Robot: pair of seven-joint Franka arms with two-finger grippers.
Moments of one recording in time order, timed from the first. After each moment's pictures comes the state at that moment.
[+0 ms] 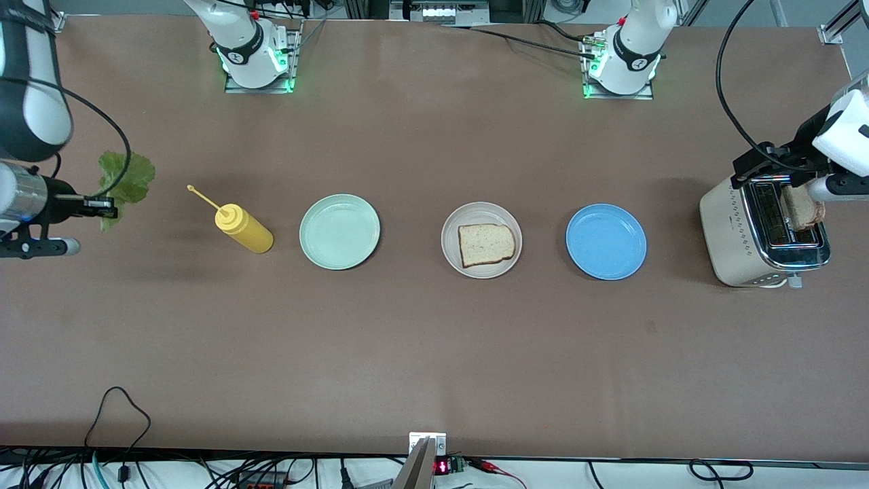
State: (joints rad) left arm 0.10 0.00 -0.10 -1.66 0.00 1.65 -0.05; right arm -0.37 0.26 0.28 -1.62 -0.08 1.62 -0.11
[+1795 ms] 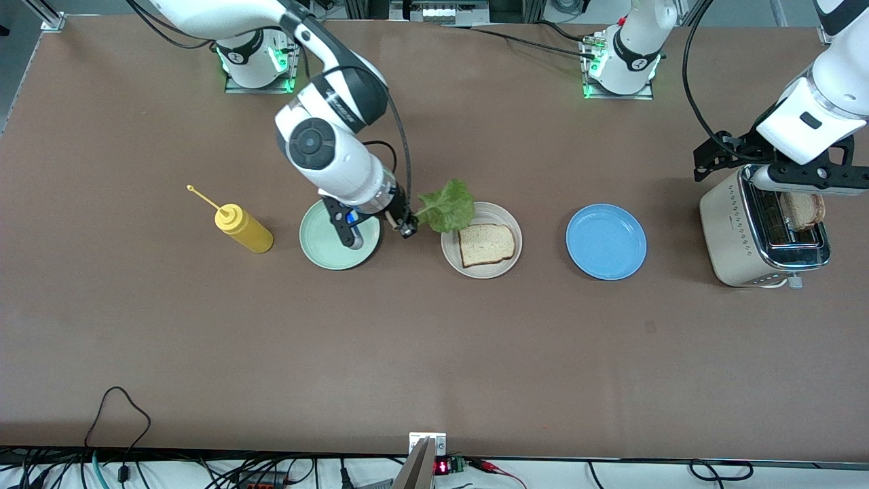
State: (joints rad) left arm 0.08 -0.01 -0.18 -1.66 0.00 1.65 -0.05; right arm 0.27 0.59 0.48 -1.56 0.03 2.25 1.77
